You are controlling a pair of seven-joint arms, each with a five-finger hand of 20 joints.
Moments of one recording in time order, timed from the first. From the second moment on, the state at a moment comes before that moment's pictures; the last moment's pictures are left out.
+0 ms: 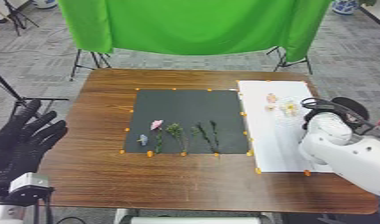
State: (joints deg) left arm 146.4 -53.3 -111.2 -131.0 26.2 9.9 25.9; right arm -46.2 -30.0 19.2 -93.2 -98.6 10.0 67.1
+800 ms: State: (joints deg) left arm 149.7 -53.8 -112.5 -131.6 25.7 10.4 26.5; right arm -35.2 -34.6 13.3 -106.4 -108.1 14.5 57.1
